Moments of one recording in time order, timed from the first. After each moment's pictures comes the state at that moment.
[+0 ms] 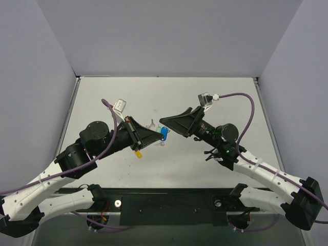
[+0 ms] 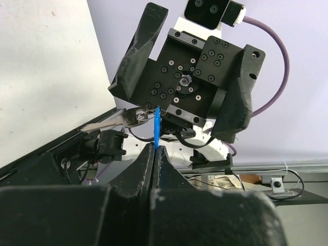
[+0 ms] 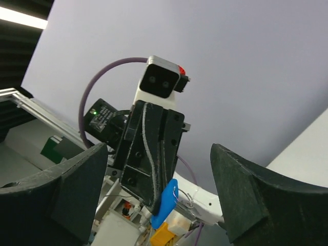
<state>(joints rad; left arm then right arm) -0.98 0.83 1.10 -0.38 0.03 -1.28 0.80 1.03 0.71 0.74 -0.30 1.21</state>
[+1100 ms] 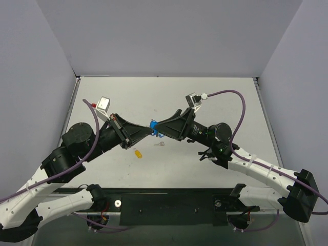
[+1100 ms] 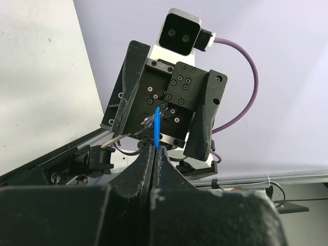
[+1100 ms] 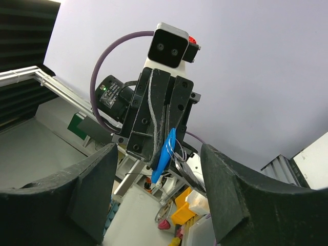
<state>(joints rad) -0.95 0.77 1.17 -0.44 -0.02 -1.30 0.89 1.12 0.77 0.83 -0.37 1.28</state>
